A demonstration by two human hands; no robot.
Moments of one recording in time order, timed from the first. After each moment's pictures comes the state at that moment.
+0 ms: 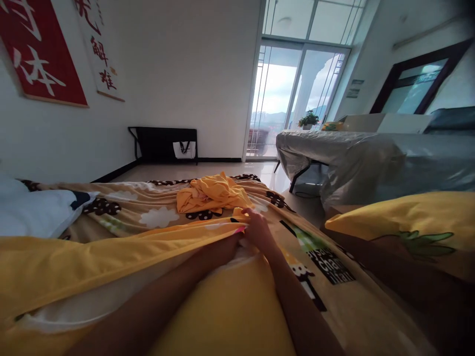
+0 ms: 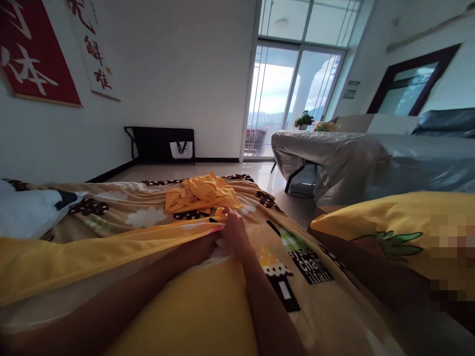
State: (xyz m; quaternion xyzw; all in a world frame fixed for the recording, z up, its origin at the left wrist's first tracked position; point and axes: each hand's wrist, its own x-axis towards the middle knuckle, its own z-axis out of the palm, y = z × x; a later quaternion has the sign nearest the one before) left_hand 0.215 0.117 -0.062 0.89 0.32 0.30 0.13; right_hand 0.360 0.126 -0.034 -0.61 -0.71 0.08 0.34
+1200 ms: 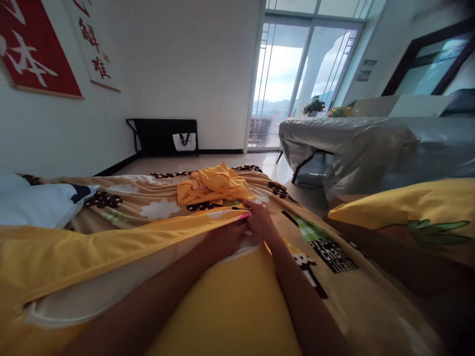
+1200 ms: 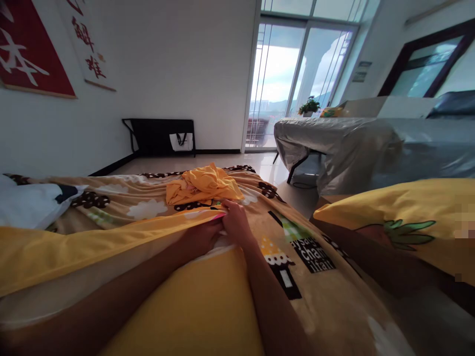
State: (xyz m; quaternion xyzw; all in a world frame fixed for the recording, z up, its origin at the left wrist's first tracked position) left_hand 0.220 0.109 -0.055 0.90 0.31 0.29 0.07; right_hand 0.364 0.128 -0.036 -0.55 -0.72 0.11 0.41
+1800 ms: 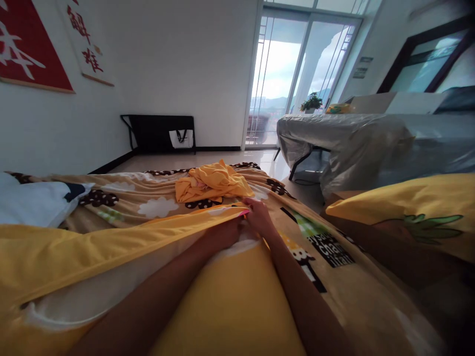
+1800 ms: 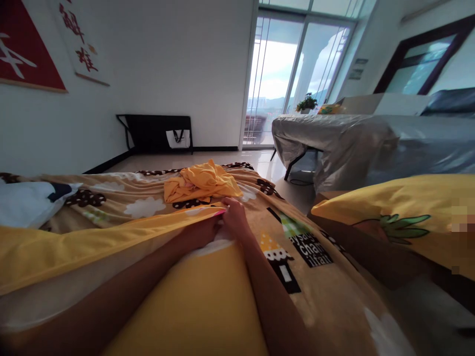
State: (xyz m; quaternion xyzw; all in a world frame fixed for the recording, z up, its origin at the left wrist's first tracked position) left_hand 0.224 0.131 -0.065 0.88 0.39 0.26 0.11; right_hand 0.363 0.141 -0.048 -0.53 -0.70 0.15 0.45
